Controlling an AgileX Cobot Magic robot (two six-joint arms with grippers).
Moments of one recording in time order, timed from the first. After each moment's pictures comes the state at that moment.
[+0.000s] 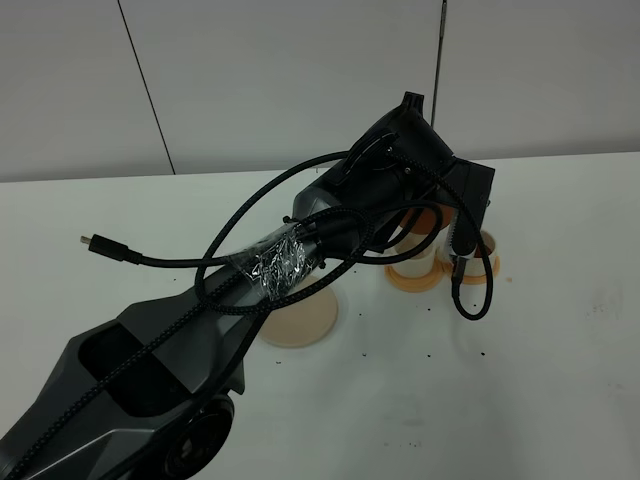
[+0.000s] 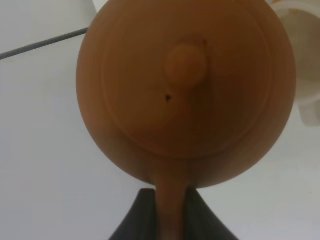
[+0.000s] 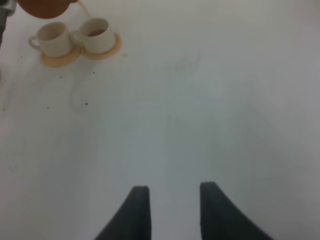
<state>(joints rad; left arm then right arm) -0.76 2.54 -2.47 0.64 0.95 0.96 0.19 -0.01 -0.49 -0.05 1.06 0.13</state>
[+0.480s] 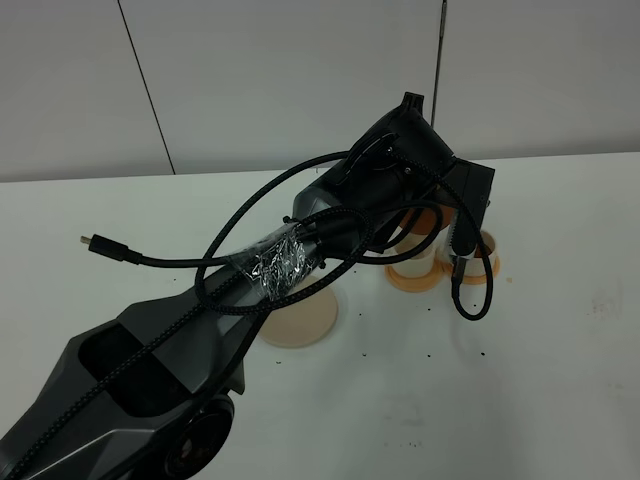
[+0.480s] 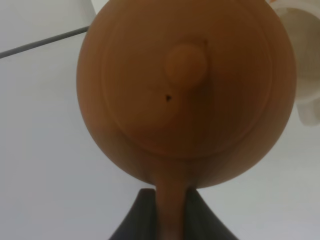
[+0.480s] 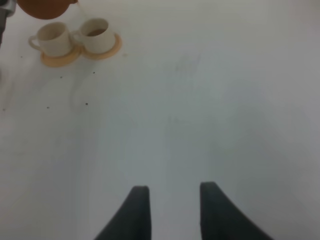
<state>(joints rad) -0.76 2.54 -2.47 0.64 0.95 0.96 0.19 -0.01 -0.49 -0.05 1.06 0.13</state>
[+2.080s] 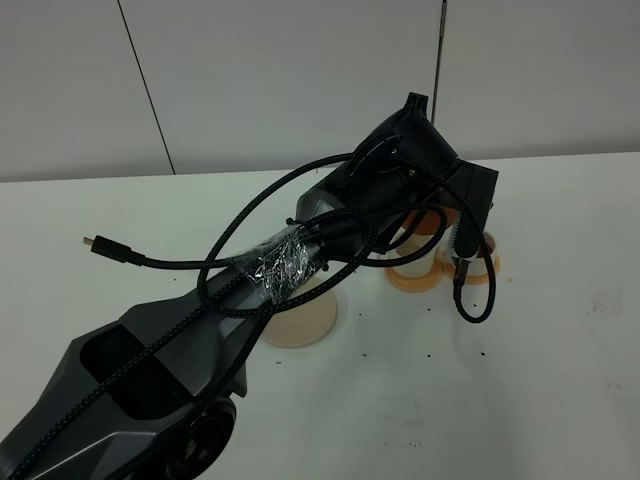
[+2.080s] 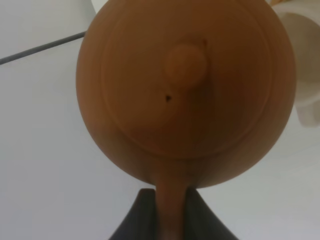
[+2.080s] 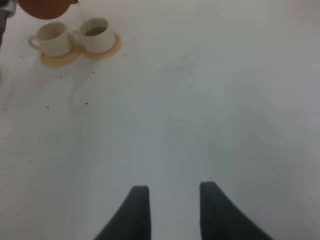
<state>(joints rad) -0.77 2.54 -2.47 0.65 0.95 0.97 0.19 -0.01 -0.49 -0.05 1.06 0.12</state>
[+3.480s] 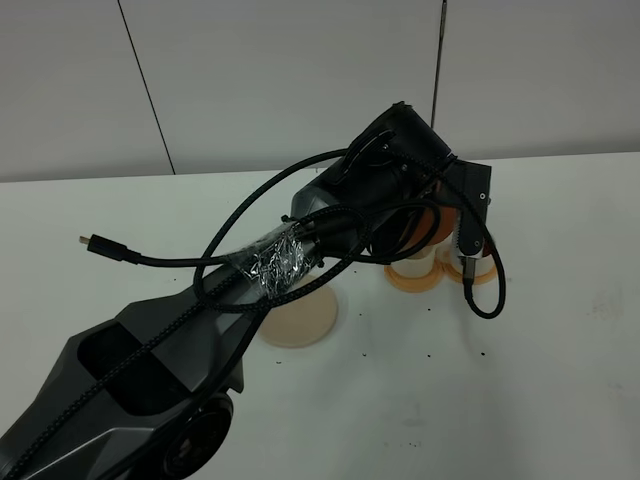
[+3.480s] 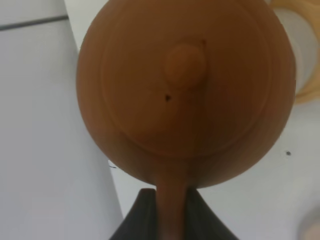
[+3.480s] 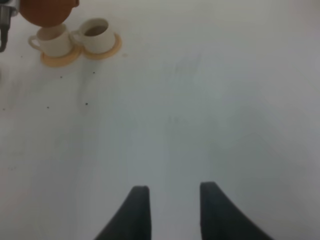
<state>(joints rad) -0.76 2.54 -2.47 0.58 1.01 0.87 0.19 -0.01 -0.49 -0.05 1.06 0.12</state>
